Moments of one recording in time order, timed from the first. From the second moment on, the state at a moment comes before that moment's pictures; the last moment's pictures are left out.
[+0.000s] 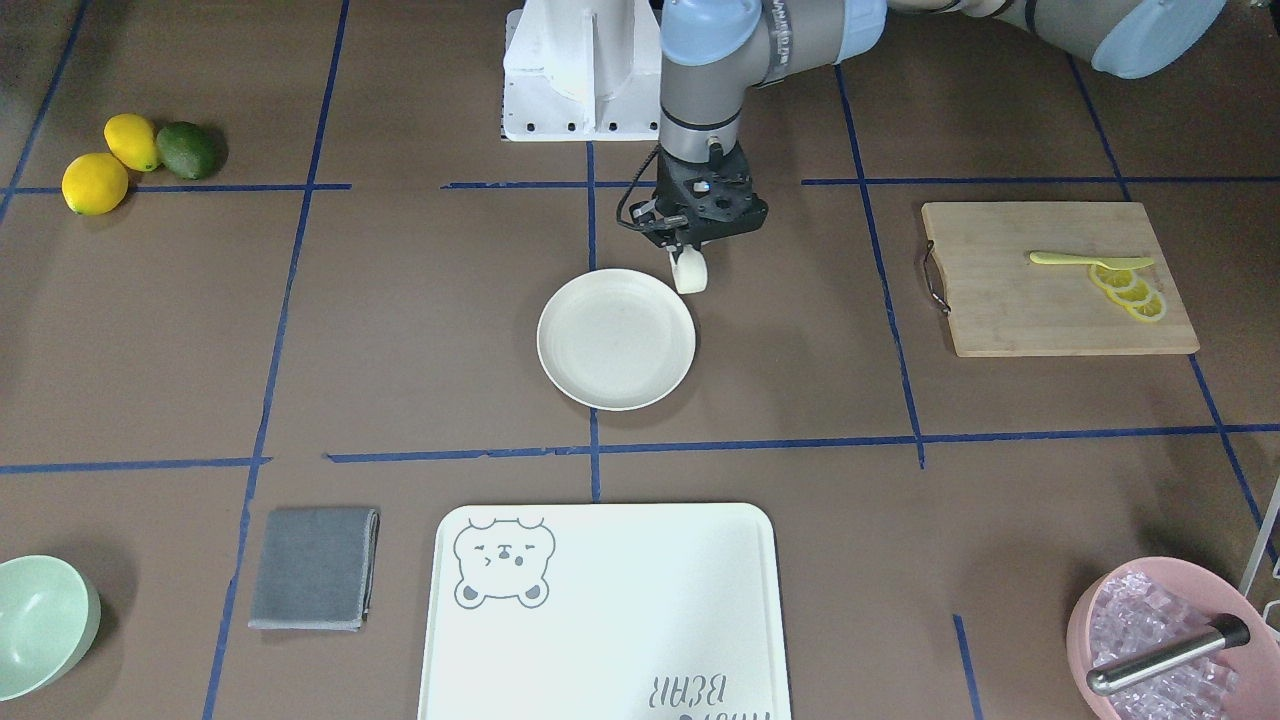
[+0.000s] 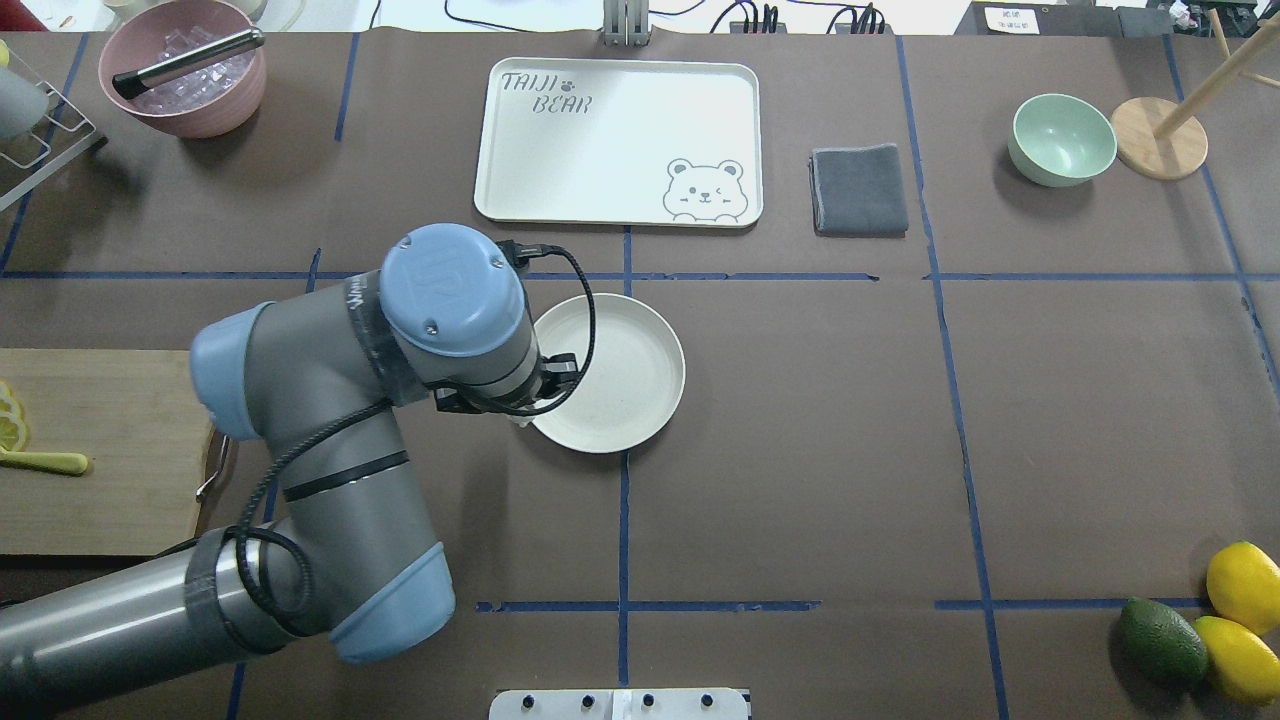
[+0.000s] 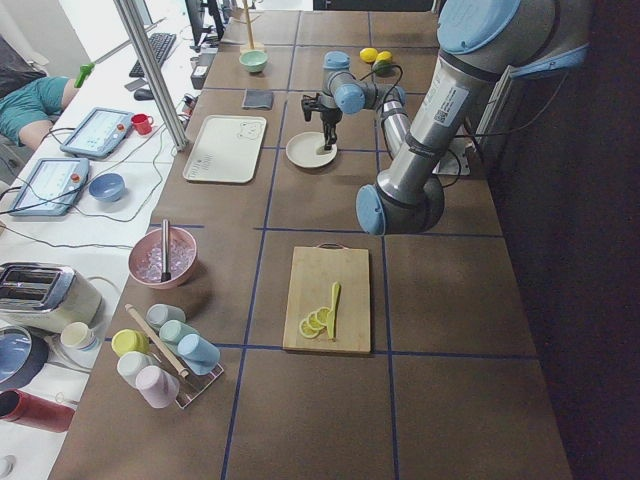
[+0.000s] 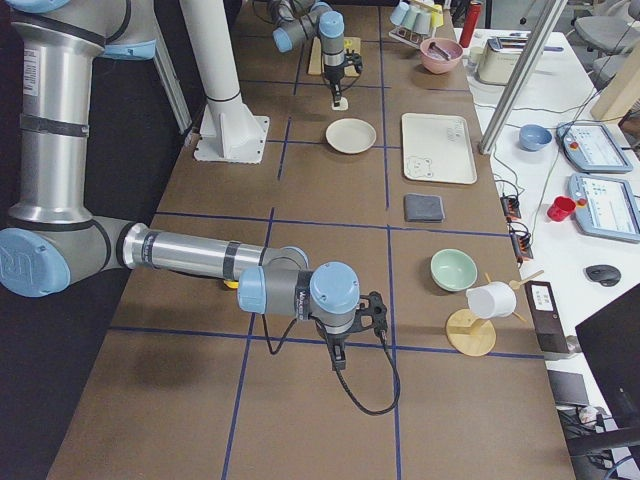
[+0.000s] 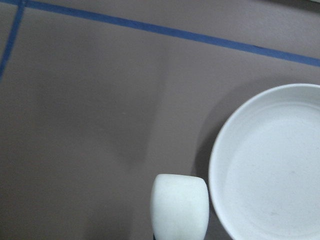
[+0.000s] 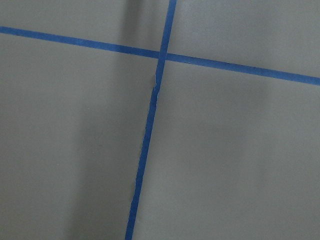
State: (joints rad) left arm -0.47 -2.30 -1.77 -1.40 -1.79 -1.46; right arm 1.62 -1.72 1.63 -1.48 2.40 -0.21
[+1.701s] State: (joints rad) left arm -0.44 -2.42 -1.48 -1.60 -1.72 -1.47; right arm 1.62 -1.71 1.63 -1.48 2.41 -0.17
